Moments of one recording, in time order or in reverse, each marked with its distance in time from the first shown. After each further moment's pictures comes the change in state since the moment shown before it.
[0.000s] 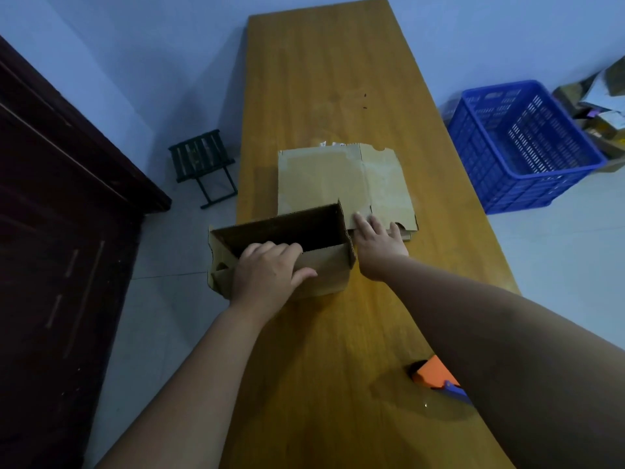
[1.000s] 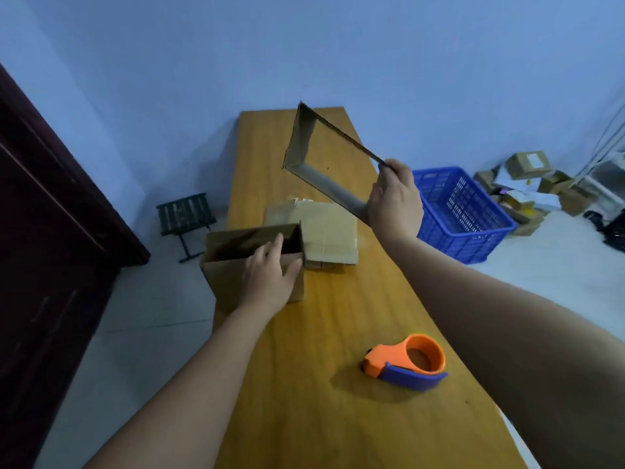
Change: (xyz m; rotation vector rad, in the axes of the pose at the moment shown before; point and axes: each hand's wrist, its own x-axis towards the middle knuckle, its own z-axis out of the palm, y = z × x) left_hand -0.023 0.073 -0.075 -0.509 -0.106 -0.473; right_hand -0.148 0.025 -0.147 0.629 1.017 0.331
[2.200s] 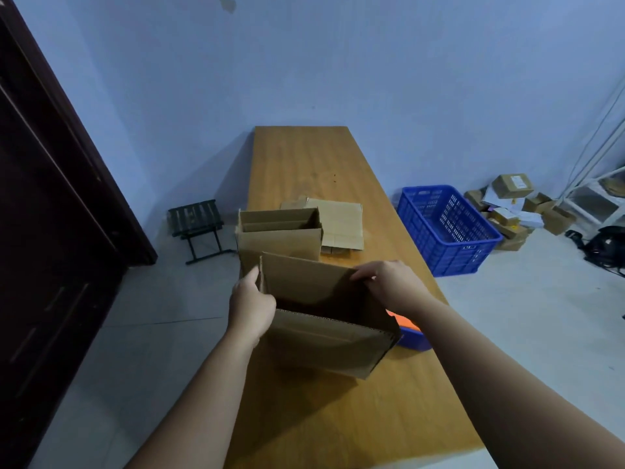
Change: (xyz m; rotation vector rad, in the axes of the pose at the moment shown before) left_hand -0.139 -0.053 -0.041 -0.483 0.049 -0.275; right_hand -0.174 -0.003 -0.064 -0.173 -0.750 -0.239
